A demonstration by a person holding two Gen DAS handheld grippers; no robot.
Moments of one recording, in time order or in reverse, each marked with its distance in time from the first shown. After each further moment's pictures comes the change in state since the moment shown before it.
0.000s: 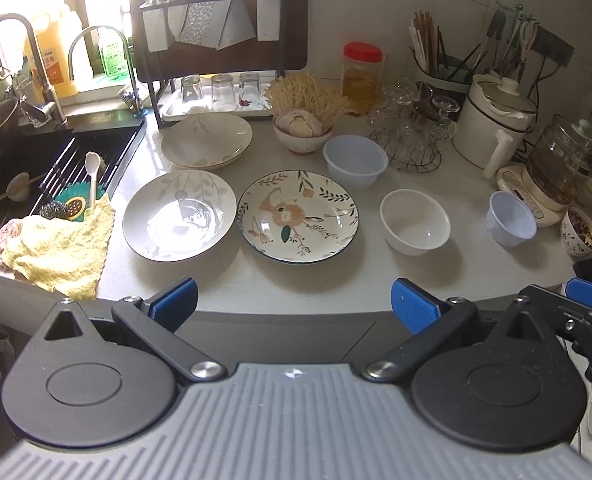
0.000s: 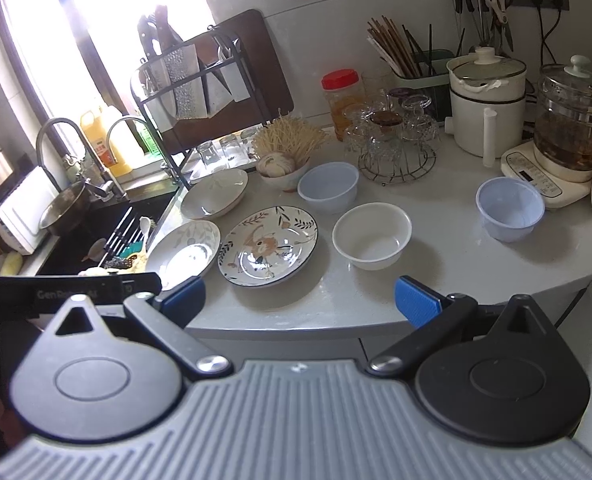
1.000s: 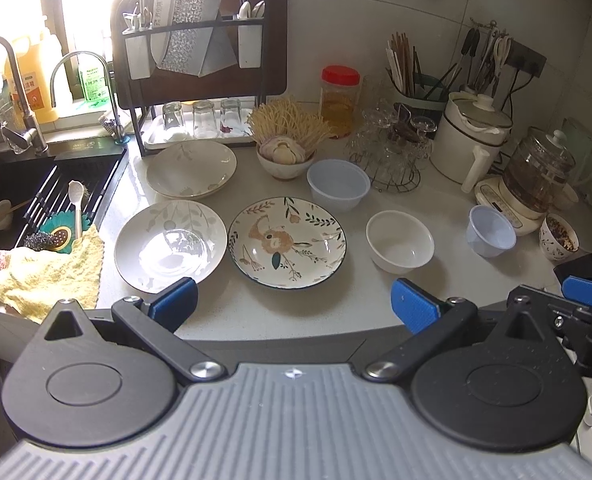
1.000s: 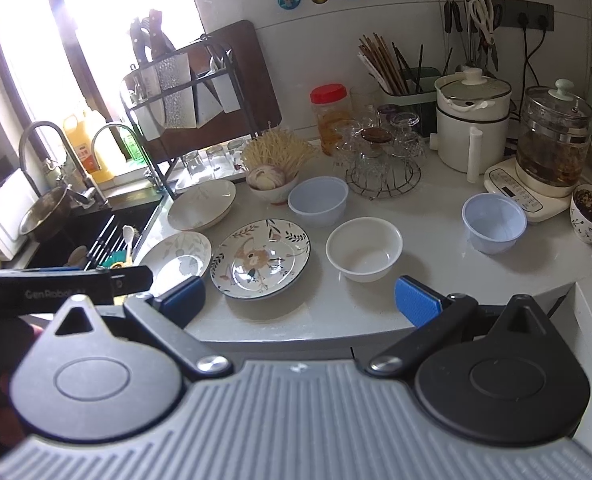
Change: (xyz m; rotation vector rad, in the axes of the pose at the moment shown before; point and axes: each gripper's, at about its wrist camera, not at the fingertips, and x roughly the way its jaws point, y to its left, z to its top) left arm -0.015 0.016 0.014 0.049 -0.061 -0.079; right arm -0.011 0.027 0.007 -0.012 -0.032 -0.073
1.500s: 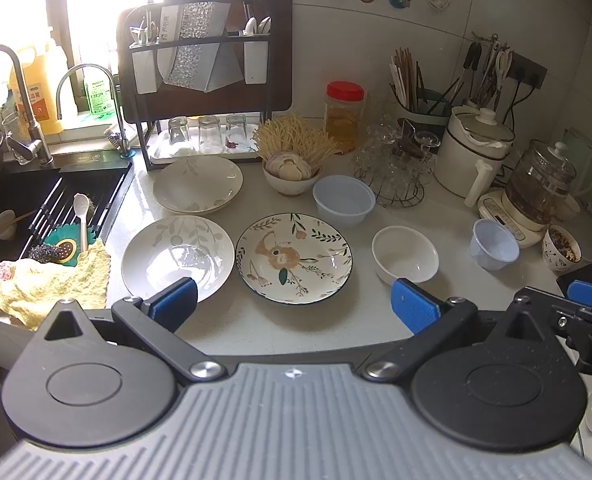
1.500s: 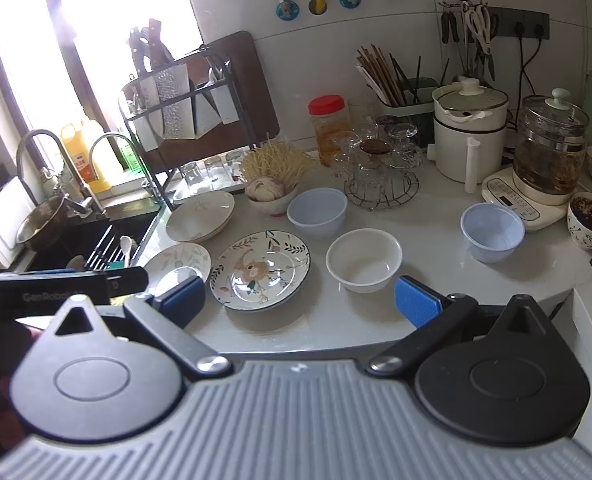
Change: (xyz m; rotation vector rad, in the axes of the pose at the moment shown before) left arm -0.006 0.008 0.002 -0.004 -0.051 0.009; right arm -0.001 0.007 0.002 -0.002 -0.030 -0.035
